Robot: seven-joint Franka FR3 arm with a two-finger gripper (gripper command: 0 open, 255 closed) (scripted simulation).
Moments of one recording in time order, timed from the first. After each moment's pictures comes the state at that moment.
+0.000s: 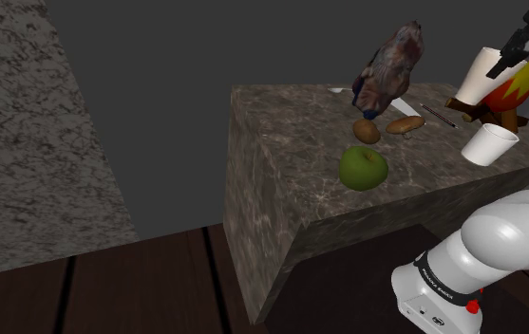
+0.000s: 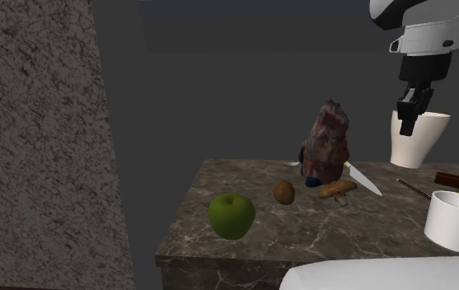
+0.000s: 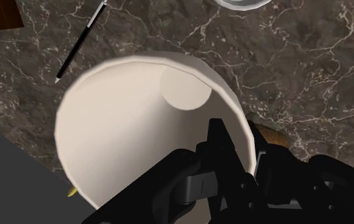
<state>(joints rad) -0.25 -0.75 -0.41 -2.16 -0.34 1.64 -0.95</state>
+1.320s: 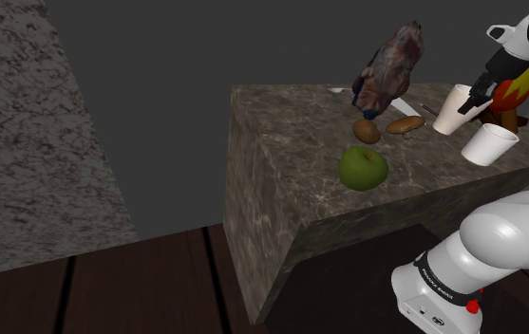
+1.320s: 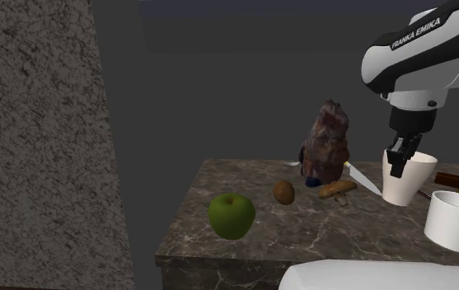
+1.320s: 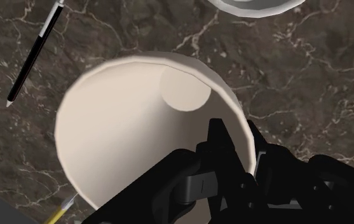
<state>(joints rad) -0.28 -0.82 -0.47 -2.46 -0.41 1.88 -0.91</state>
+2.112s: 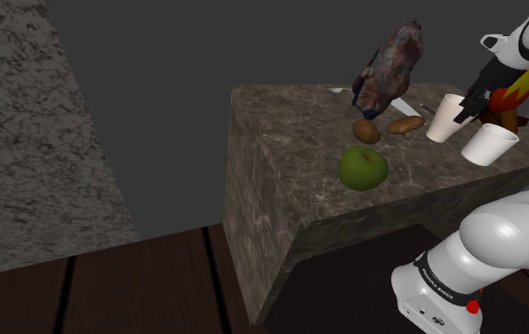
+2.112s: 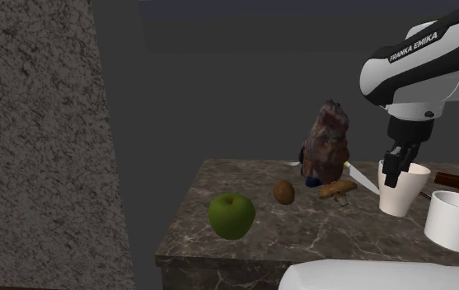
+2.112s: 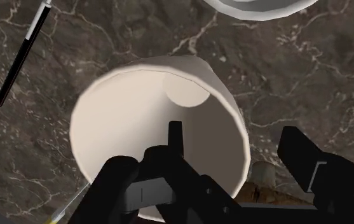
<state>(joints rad) -0.29 -0.82 -0.48 -2.52 -0.42 1.93 -0.91</state>
